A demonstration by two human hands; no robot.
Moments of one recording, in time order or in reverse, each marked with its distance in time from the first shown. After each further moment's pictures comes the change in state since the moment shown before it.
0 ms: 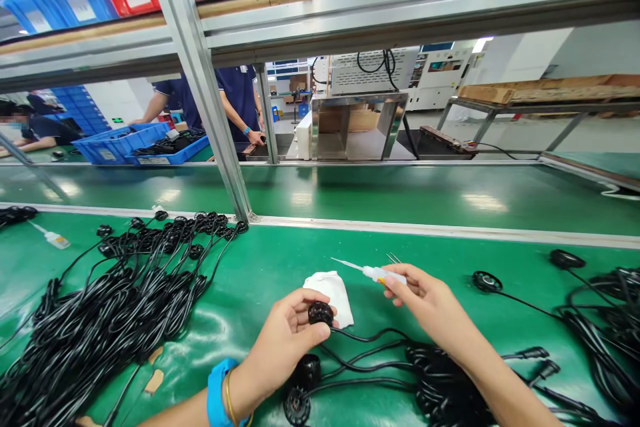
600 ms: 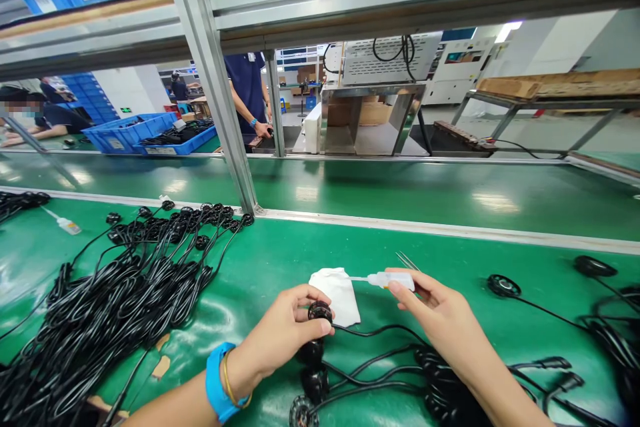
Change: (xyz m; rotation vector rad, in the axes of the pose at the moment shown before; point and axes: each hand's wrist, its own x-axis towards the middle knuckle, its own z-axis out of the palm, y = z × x) left_hand 0.006 0.004 -0.009 0.058 -0.001 -0.187; right_hand -0.010 -0.009 0.010 0.102 0.116 0.173
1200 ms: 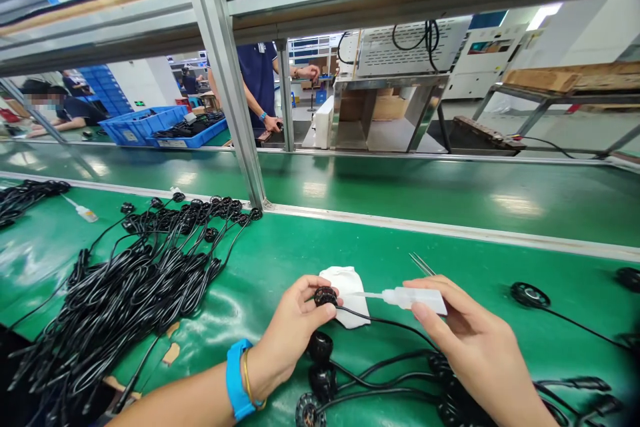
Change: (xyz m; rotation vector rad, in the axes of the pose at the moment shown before) left_hand 0.006 -0.015 0.012 -0.270 0.188 0.130; right_hand -0.023 -0.021 -0.002 -0.071 0.054 -0.342
